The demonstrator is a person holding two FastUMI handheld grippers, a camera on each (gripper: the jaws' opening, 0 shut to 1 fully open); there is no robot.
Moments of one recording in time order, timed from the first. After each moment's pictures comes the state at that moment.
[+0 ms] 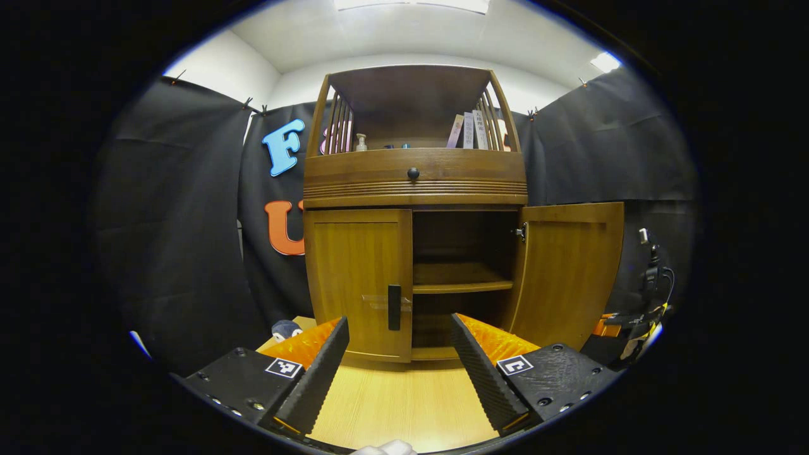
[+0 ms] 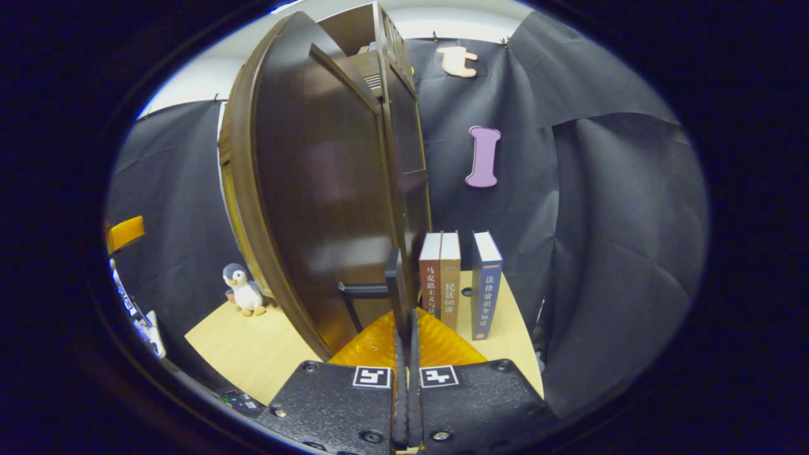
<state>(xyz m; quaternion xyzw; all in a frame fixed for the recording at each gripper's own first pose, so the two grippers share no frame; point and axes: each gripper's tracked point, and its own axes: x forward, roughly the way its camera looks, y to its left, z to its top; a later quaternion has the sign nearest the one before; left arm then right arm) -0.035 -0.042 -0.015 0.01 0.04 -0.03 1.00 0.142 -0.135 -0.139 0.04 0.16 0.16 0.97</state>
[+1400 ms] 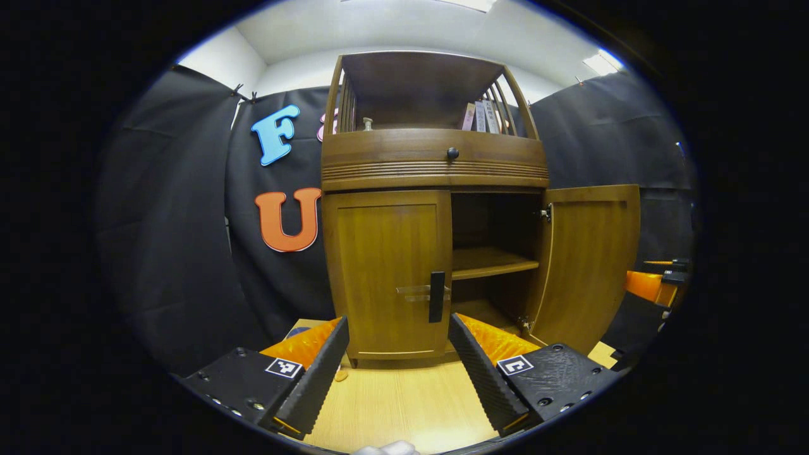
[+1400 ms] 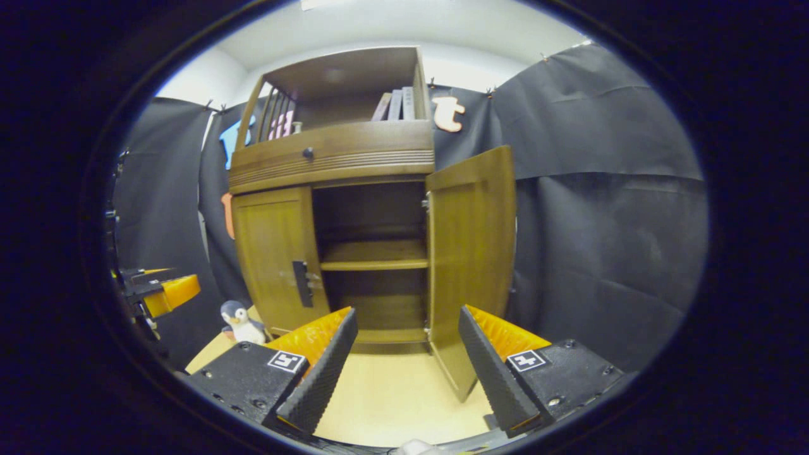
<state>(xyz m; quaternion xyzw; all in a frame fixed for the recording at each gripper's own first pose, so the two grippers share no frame) 0.015 0.064 -0.053 0.02 0.06 -0.09 0.99 0.020 0.016 -0.057 0.03 0.07 0.03 1.00</state>
